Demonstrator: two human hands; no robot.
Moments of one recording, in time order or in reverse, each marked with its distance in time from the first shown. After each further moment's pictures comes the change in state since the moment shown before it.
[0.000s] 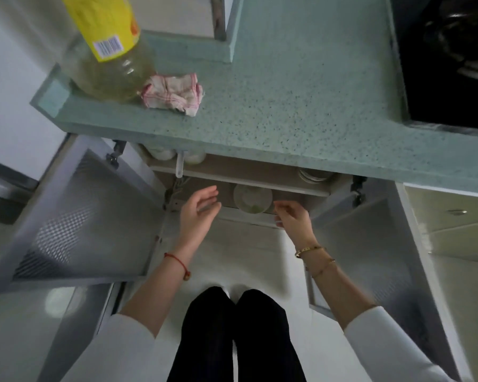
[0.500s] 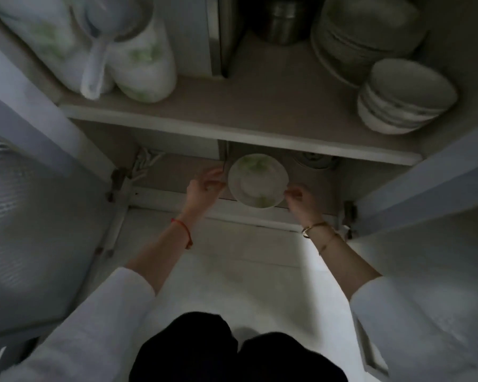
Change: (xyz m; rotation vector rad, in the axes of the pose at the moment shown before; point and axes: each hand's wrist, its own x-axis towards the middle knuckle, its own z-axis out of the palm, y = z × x) left_hand 0.239 -0.331 0.100 0.231 -0.076 0.003; right_hand 0.294 0.278 0.090 -0.213 0.074 -0.054
